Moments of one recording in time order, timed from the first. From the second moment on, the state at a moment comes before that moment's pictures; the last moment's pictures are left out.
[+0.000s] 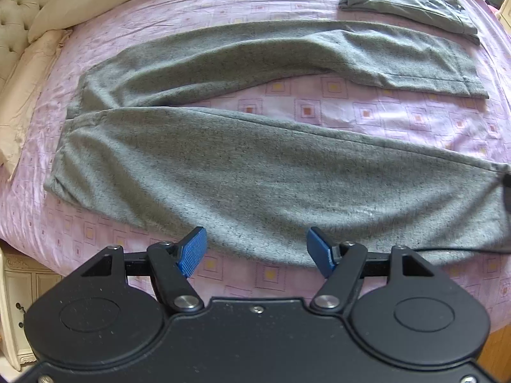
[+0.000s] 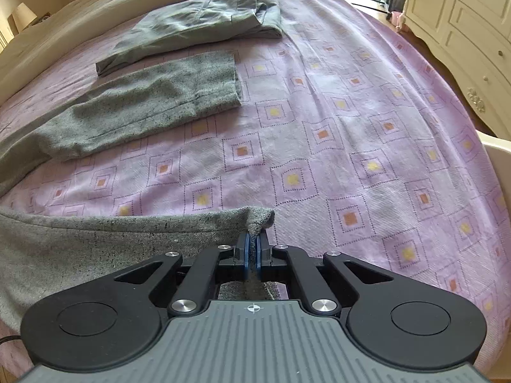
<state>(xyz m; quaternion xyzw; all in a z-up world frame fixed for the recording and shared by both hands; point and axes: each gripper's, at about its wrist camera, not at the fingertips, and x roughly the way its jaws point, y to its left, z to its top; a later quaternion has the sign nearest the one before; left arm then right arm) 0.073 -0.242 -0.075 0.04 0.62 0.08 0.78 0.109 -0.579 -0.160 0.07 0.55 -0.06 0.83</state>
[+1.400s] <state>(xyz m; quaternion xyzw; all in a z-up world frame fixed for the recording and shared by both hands) 0.094 -0.143 -0.136 0.08 0.61 0.14 0.77 0.017 -0.545 -0.164 0.18 0.59 -0.17 0.77</state>
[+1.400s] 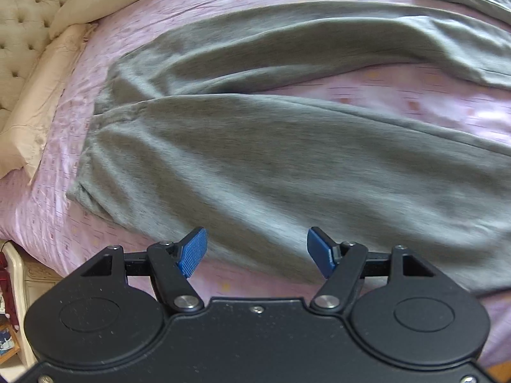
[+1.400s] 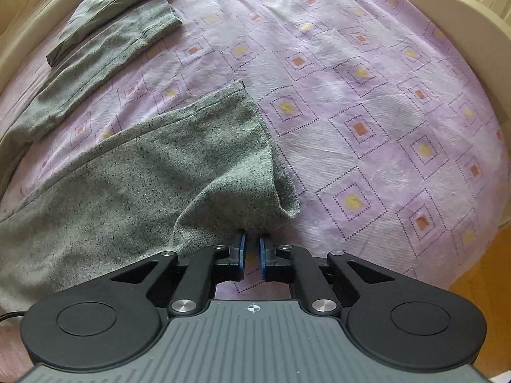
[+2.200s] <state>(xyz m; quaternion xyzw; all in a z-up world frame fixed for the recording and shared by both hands) 0.186 -0.058 -0.110 0.06 0.60 0.07 0.79 0.137 -0.445 -0.075 0.15 0.50 -0.15 0.84</state>
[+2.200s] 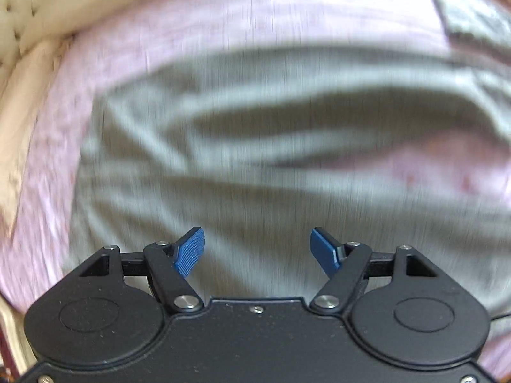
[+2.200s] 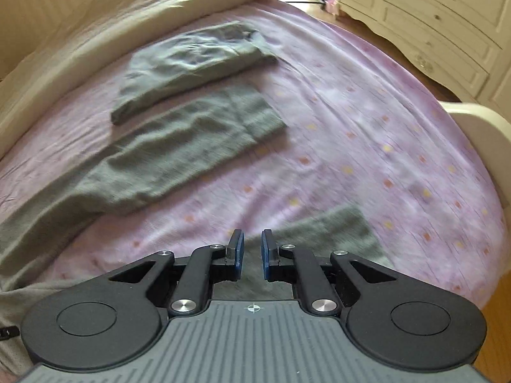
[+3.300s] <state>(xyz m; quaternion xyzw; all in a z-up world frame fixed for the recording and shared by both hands) 0.377 -0.074 -0.145 -0.01 0.63 0.07 0.78 0.419 -0.382 -0.191 -0.30 0.55 0.35 0.70</state>
